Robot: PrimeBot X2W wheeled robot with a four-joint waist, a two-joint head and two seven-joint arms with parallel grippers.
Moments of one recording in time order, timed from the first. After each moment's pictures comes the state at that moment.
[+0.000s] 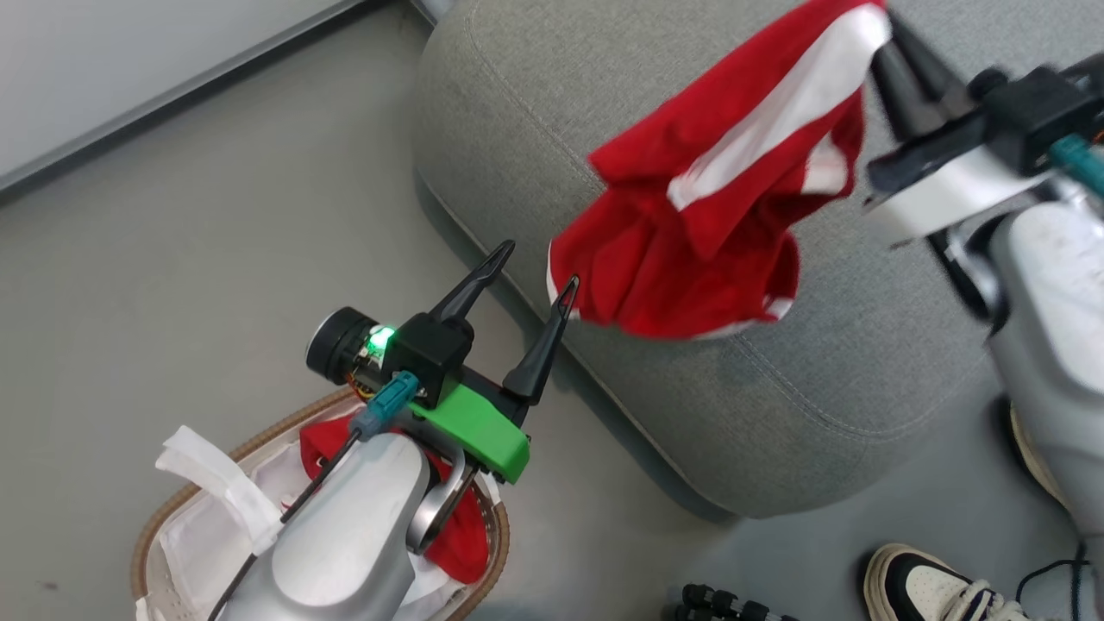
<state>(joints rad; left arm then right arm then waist) -0.52 0.14 -0.65 0.37 -0.36 -0.13 -0.26 -0.77 -0.32 0.29 0.30 0.20 0.13 -0.26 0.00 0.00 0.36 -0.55</state>
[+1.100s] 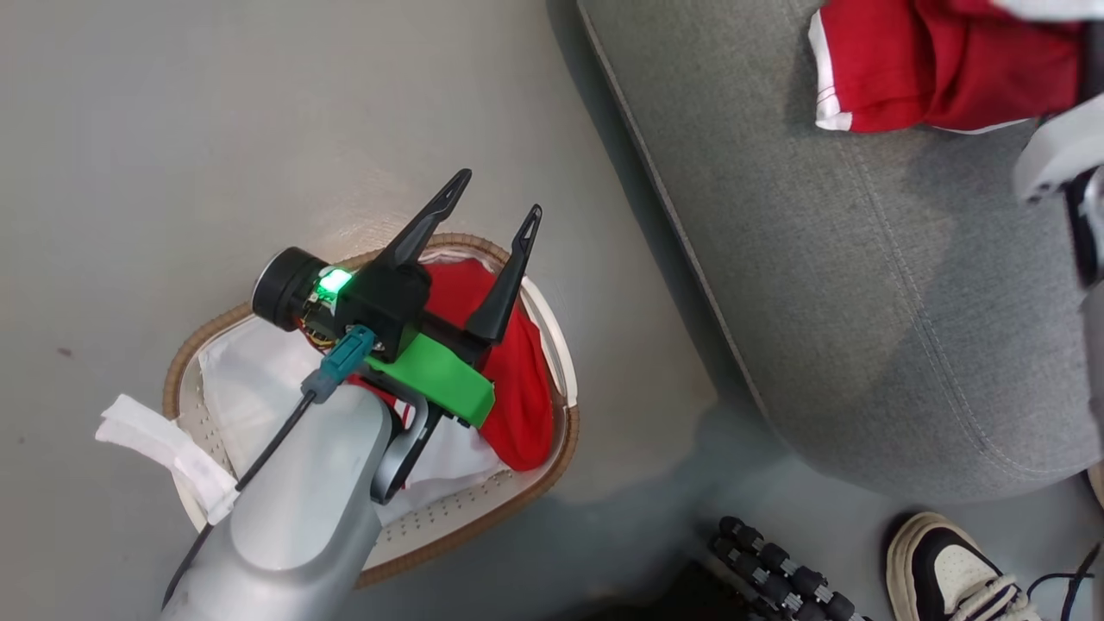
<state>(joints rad) -0.59 0.17 -0.59 0.34 -0.31 -0.13 -0.26 -0.89 -0.29 -0.14 0.69 -0.08 0.13 -0.26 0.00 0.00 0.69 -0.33</state>
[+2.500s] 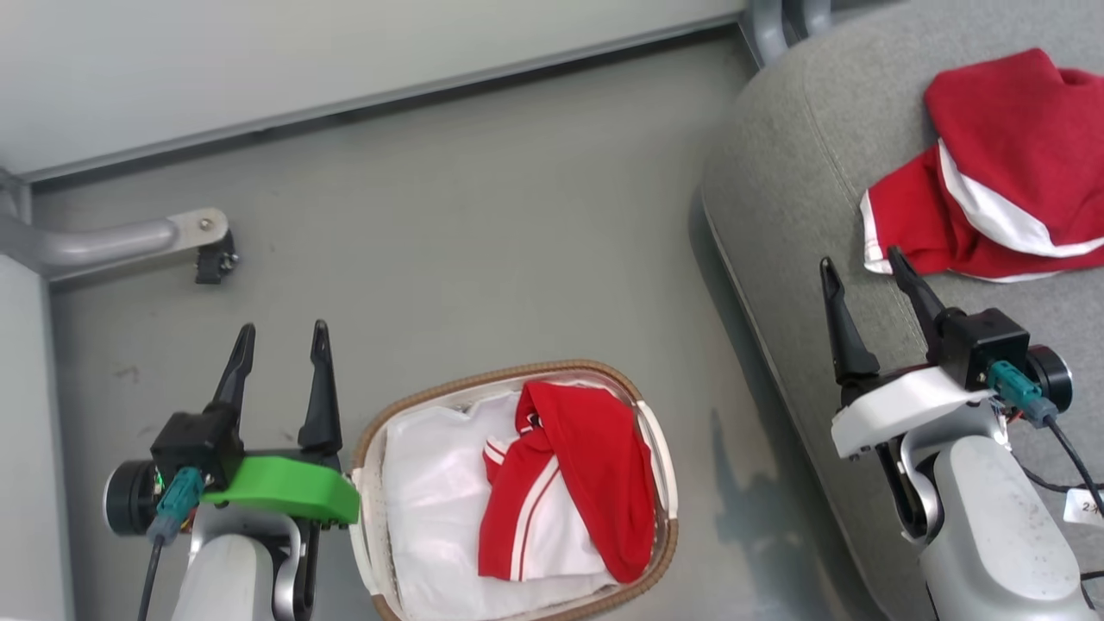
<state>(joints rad) -0.22 0.05 -0.04 0.31 -0.18 -0.12 -0.26 -0.36 -0.08 0.01 0.35 0.11 0.13 -0.26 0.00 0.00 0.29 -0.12</state>
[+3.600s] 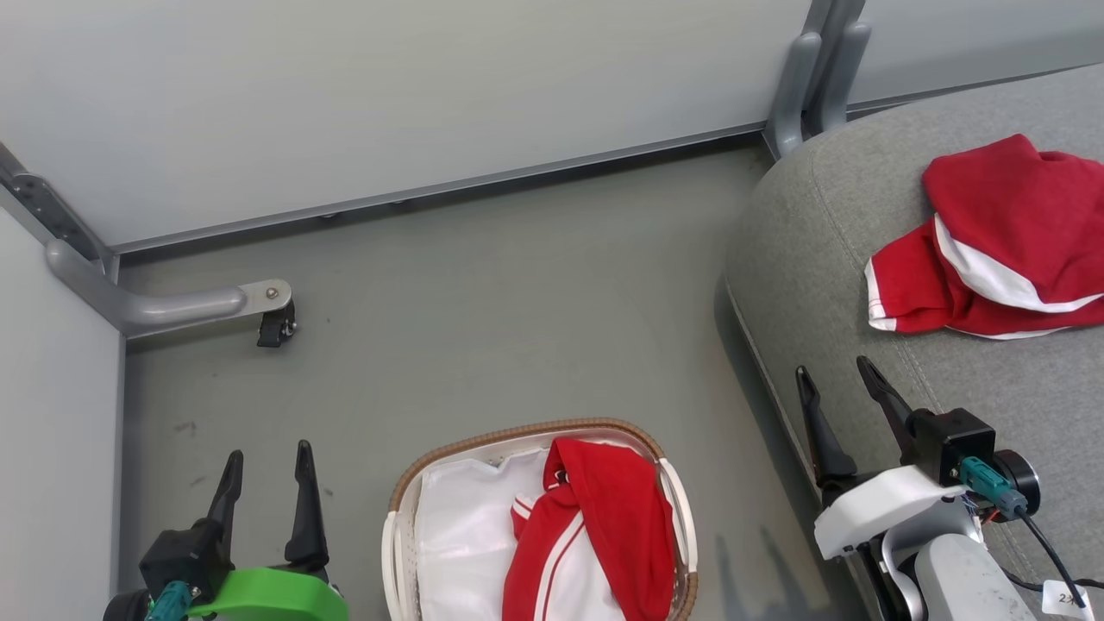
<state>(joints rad) 0.00 0.05 0.00 0.27 -0.23 -0.11 -0.26 -0.17 -0.05 0.04 0.33 0.14 0.13 -0.26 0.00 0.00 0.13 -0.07</state>
